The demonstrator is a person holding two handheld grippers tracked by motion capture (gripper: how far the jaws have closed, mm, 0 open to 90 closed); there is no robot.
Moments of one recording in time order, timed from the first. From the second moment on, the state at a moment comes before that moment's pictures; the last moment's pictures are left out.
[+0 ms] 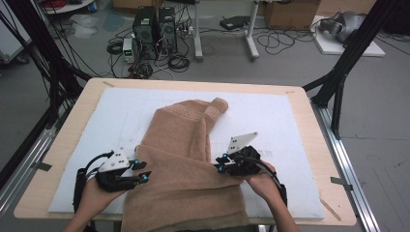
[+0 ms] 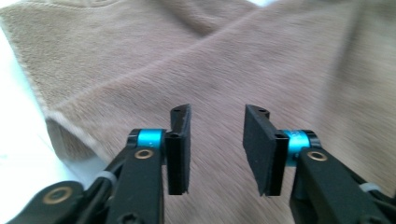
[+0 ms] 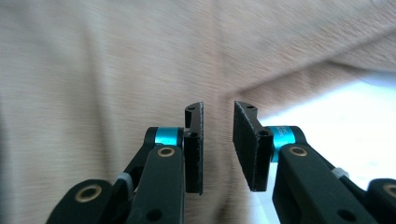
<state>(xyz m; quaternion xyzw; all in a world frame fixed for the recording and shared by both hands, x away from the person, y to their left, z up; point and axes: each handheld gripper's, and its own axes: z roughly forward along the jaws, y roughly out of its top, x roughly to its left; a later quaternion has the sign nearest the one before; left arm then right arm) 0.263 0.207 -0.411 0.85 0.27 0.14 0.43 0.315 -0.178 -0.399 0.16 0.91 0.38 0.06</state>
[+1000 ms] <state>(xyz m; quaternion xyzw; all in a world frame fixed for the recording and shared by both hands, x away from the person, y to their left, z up) 0.245 0.201 -0.423 0.86 0.26 0.10 0.42 0.282 -0.230 -0.396 0.19 0.92 0.35 0.04</state>
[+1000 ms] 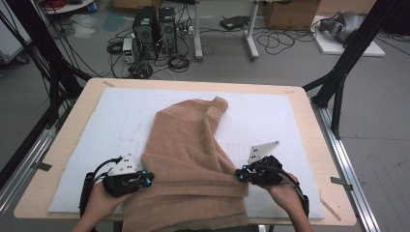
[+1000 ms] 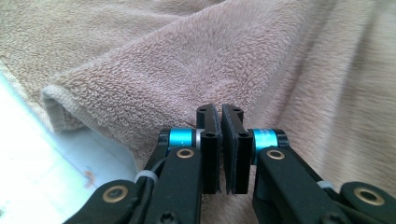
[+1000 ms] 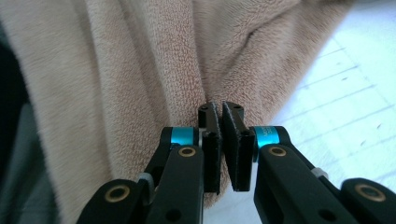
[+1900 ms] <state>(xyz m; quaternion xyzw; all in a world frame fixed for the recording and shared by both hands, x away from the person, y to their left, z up) 0.336 0.197 -0.419 0.85 0.33 0.12 0.40 0.363 -0.187 -0.429 0.24 0.91 0.34 0.06</state>
